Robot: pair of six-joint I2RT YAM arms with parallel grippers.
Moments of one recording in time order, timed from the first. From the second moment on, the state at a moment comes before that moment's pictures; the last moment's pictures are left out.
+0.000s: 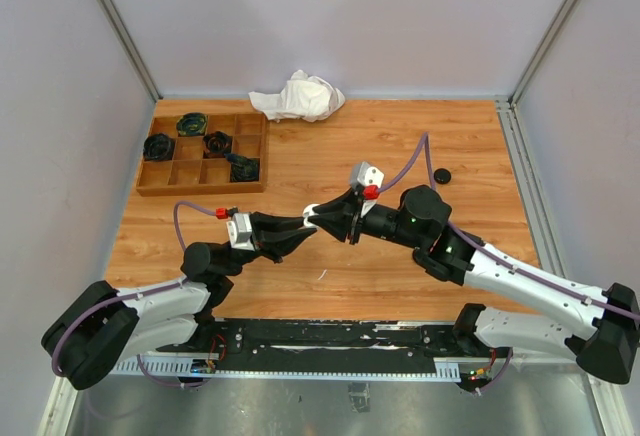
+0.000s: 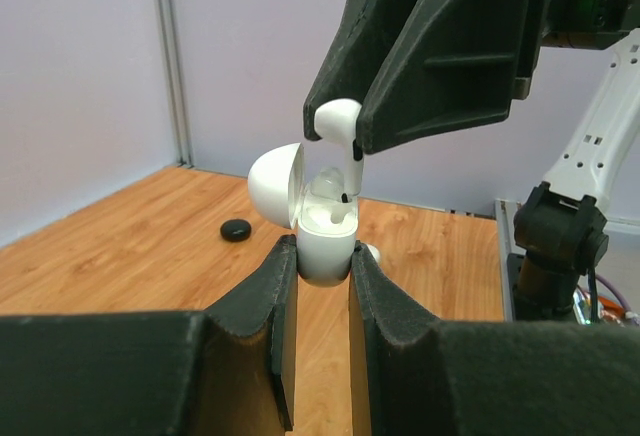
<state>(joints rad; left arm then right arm) -0.68 1.04 0.11 1.44 0.48 -0.26 0.99 1.02 0.80 0.26 -0.27 0.04</state>
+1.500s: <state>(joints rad) -0.68 0.92 0.11 1.18 0.45 -0.12 1.00 1.03 1.07 -0.26 -0.12 0.03</state>
